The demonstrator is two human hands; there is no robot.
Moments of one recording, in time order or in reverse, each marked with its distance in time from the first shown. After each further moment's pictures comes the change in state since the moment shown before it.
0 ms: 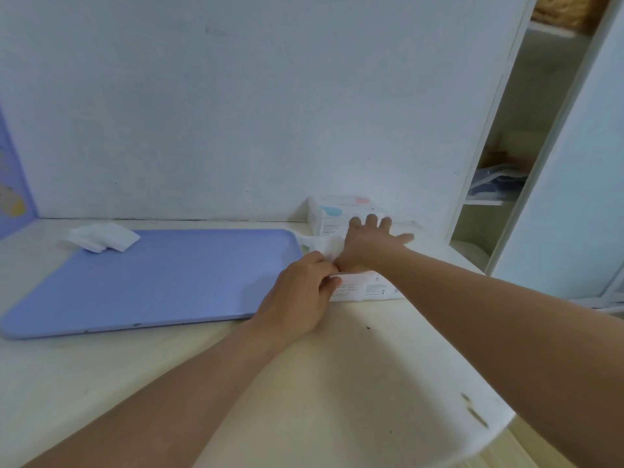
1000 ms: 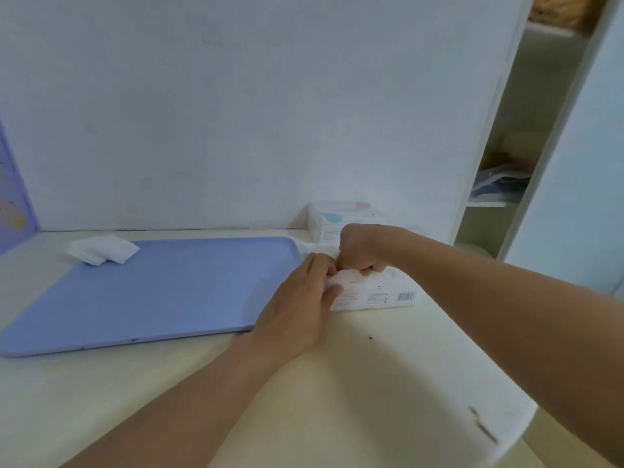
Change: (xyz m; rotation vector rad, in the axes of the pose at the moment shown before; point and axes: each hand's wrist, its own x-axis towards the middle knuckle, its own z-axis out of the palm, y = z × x) left_hand -0.008 0.002 0.000 0.031 -0.024 -0.013; right_hand -0.010 0.001 -0.034 0.158 -0.217 -0.273
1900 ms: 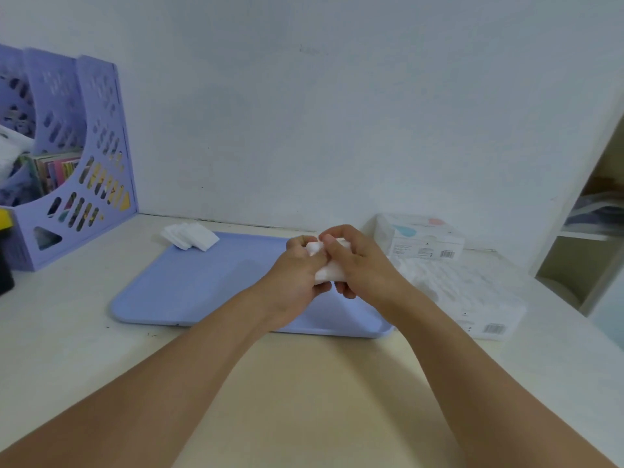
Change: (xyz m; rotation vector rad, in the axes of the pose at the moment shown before) left_hand 0.001 -0.043 -0.093 -1.114 0.054 -0.601; right_hand -0.003 -0.087 0.063 0.993 0.221 -0.511
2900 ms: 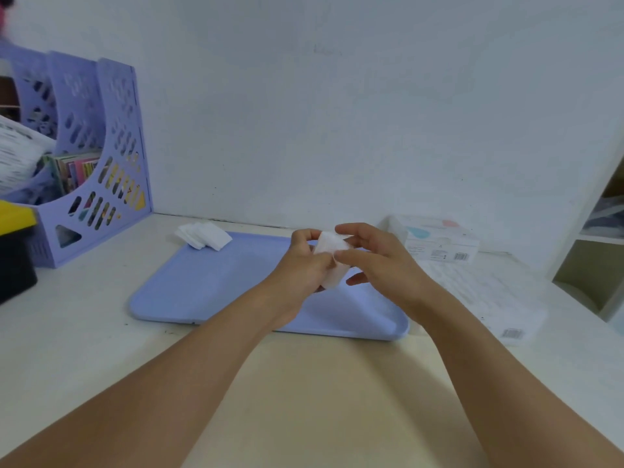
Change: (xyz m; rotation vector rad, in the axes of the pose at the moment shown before) left_hand -0.001 0.010 -0.008 0.237 0.145 -0.024; right_hand -0.001 -0.004 -0.009 -0.012 -0.038 -0.013
